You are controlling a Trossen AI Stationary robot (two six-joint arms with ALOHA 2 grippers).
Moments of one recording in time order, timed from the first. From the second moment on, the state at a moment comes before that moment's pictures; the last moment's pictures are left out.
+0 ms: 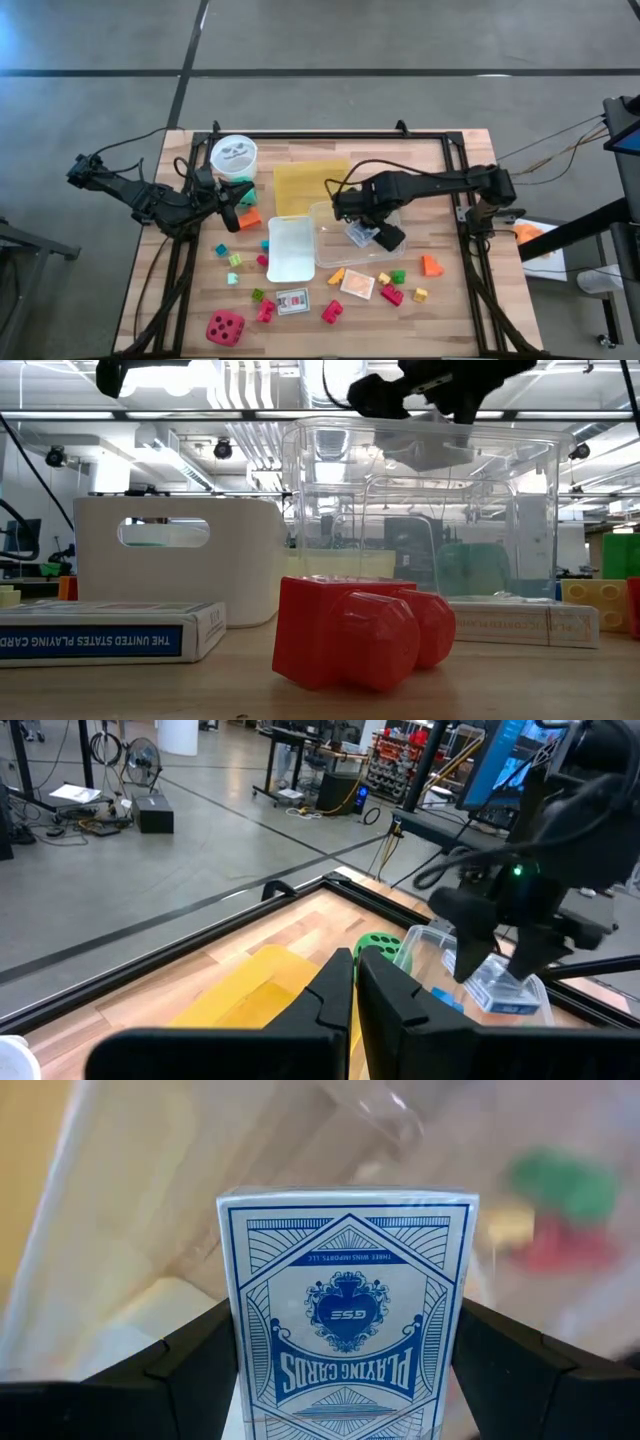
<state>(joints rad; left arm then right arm) -0.43 0.72 0.73 -0.27 -0.94 -0.45 0.09 1.82 1.73 -1.36 -0.05 2.44</state>
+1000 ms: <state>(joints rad) -0.43 0.72 0.73 -0.27 -0.94 -0.47 0.07 1.86 1.67 -1.27 -0.13 1.70</state>
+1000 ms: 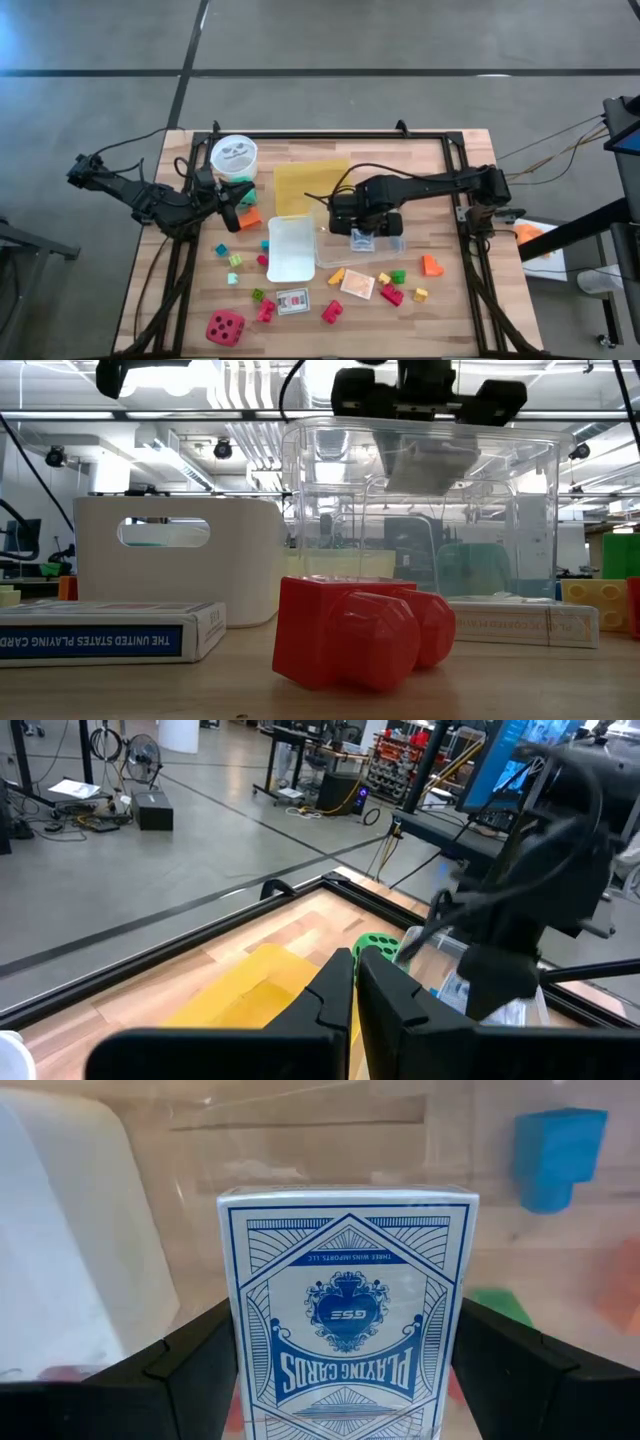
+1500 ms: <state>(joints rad) -0.43 0.72 0.73 -0.27 -0.94 -0.47 0.07 2.04 1.71 -1.24 -0.13 1.64</state>
